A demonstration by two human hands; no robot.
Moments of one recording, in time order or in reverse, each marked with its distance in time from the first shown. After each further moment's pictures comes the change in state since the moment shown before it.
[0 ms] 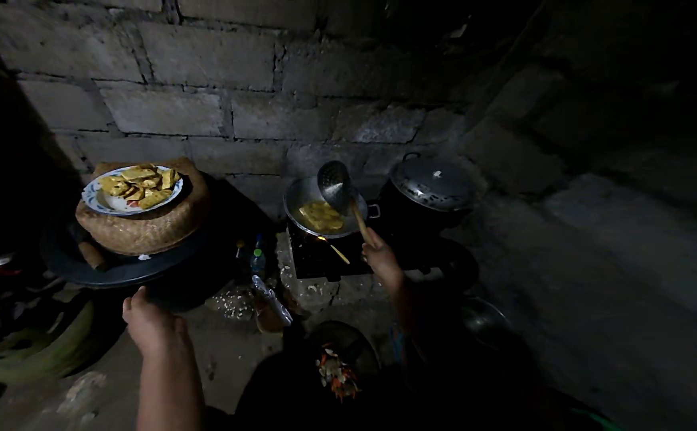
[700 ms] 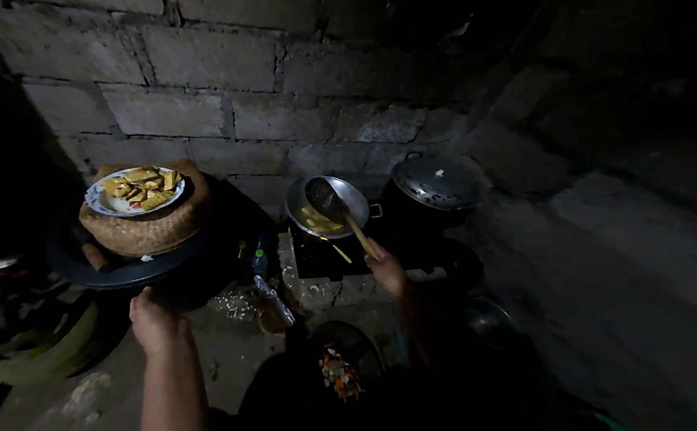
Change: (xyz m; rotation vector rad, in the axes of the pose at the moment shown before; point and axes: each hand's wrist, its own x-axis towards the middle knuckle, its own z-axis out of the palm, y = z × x) left_hand -0.001 -0.001 0.000 -0.073 -0.041 -0.021; right_hand -0.034 -0.009 -0.010 -0.206 -0.097 -0.022
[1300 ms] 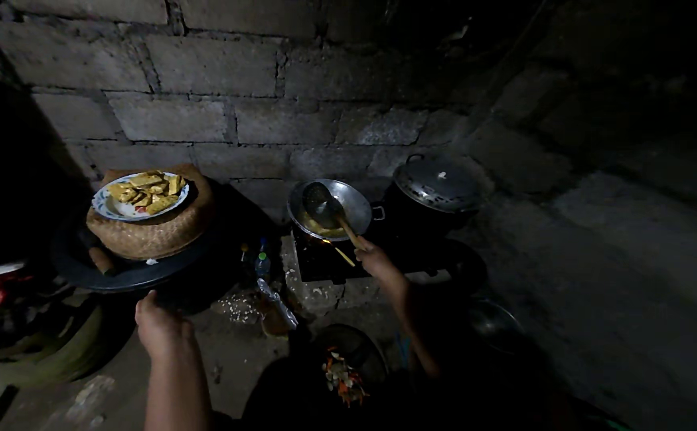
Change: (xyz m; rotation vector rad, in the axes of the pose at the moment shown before) left_hand 0.000 0.001 0.000 -0.007 0.016 -0.017; right_hand 0.036 -0.008 0.019 0.127 -0.075 0.048
